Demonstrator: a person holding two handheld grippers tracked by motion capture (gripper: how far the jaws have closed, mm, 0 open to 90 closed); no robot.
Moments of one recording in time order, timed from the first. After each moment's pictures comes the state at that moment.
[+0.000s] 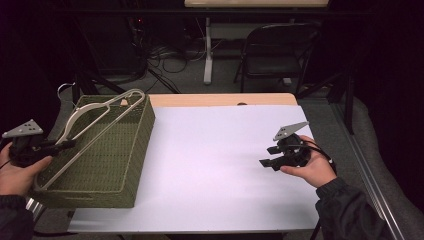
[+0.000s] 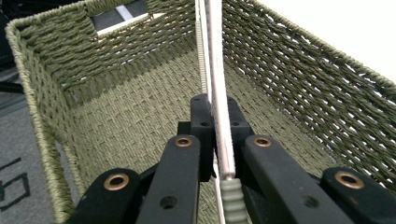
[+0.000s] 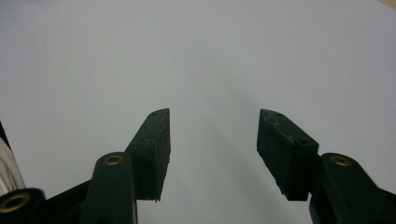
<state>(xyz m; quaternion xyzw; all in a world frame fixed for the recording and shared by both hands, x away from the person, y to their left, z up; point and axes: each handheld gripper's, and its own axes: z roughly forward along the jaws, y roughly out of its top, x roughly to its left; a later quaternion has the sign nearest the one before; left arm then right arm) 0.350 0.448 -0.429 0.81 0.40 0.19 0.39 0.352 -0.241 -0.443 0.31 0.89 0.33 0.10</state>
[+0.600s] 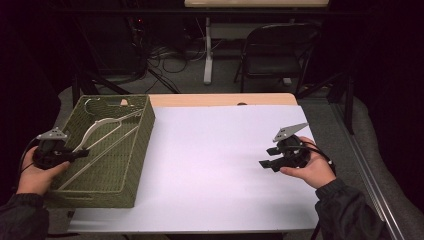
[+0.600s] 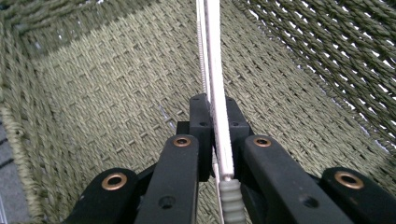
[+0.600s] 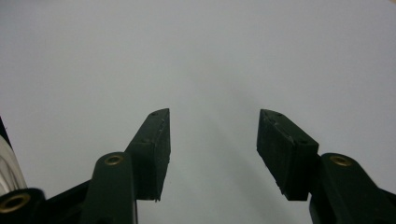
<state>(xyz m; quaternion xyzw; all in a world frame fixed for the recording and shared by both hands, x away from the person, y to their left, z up) 0.369 0.431 -0.471 0.83 0.44 0.15 0.32 0.352 -0.242 -0.446 0.31 0.89 0.33 0.10</state>
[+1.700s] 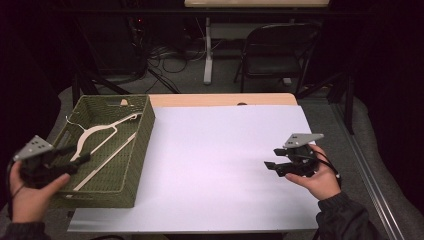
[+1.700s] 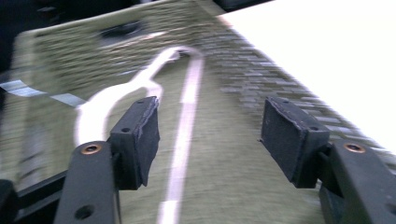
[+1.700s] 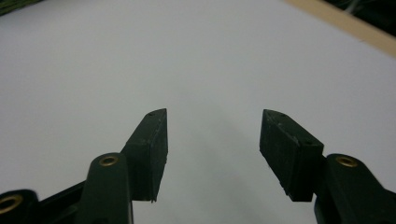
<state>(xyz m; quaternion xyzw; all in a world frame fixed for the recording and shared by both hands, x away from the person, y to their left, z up) 0.282 0.371 -0.428 0.76 0.42 0.25 0.42 0.323 -0.258 -0.448 0.33 0.85 0.38 0.17</state>
